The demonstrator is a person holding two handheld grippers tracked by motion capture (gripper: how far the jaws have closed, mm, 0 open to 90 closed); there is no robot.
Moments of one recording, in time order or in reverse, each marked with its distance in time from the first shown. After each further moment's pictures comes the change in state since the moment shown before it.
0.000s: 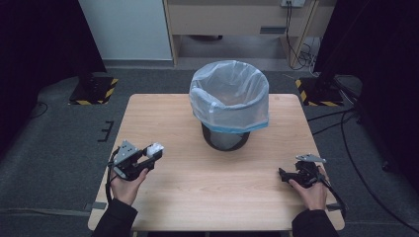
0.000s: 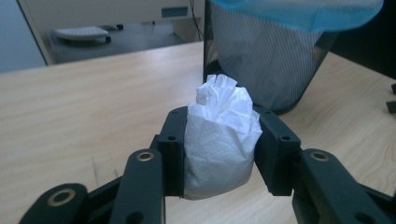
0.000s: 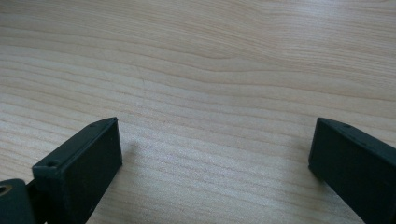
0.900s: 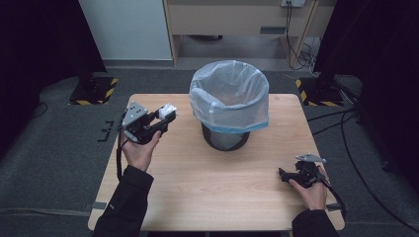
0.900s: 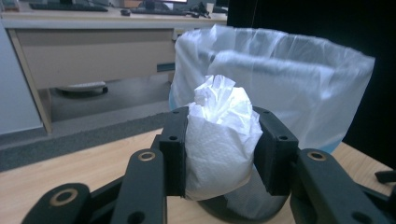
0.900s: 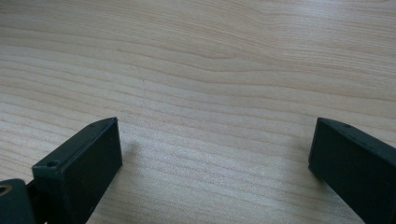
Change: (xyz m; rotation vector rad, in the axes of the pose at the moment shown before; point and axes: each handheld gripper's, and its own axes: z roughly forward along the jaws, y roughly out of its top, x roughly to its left) left arm -0.020 0.110 0.027 -0.174 -0.012 0.014; right arm 0.000 0.000 0.000 0.000 0.000 0.000
